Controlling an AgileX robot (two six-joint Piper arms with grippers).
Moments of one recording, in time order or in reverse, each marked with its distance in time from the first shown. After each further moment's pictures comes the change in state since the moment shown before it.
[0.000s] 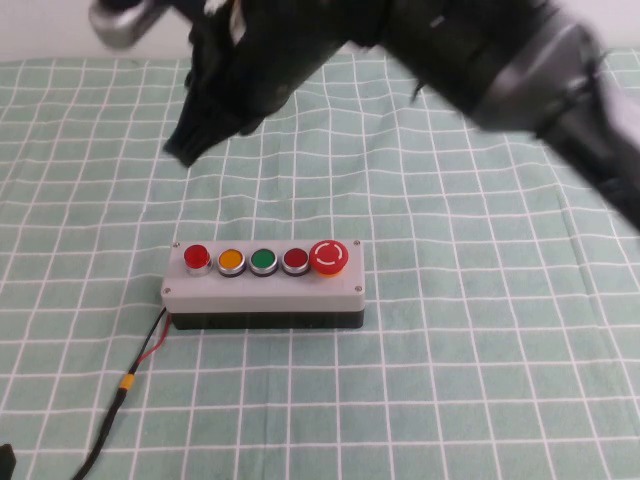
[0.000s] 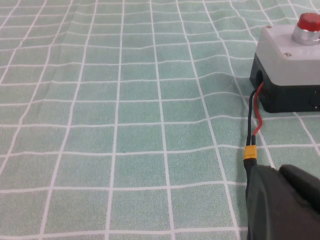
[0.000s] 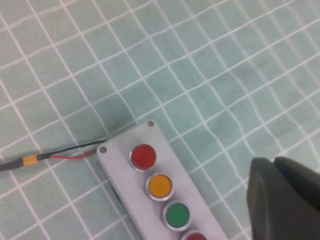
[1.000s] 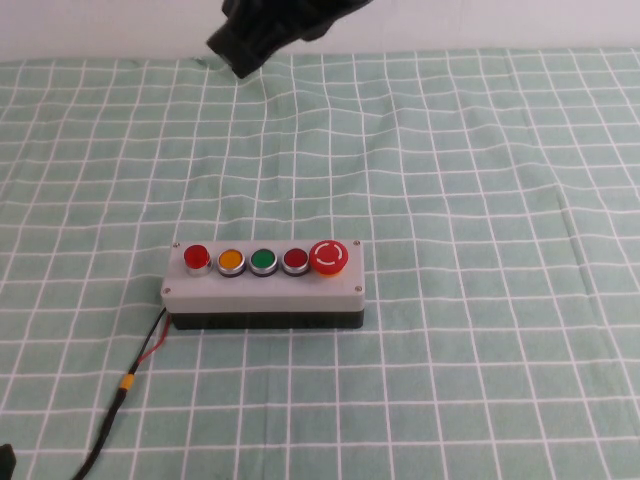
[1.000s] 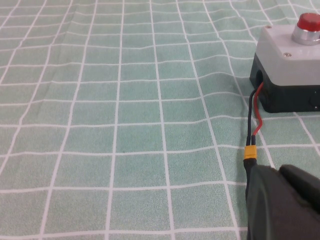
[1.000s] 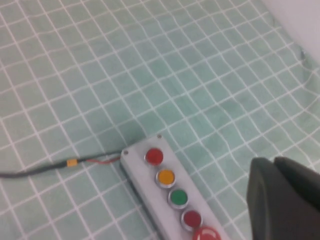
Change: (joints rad) right arm 0.000 -0.294 0.089 0.062 0.056 -0.026; left arm 0.000 0.000 0.000 0.000 0.000 0.000
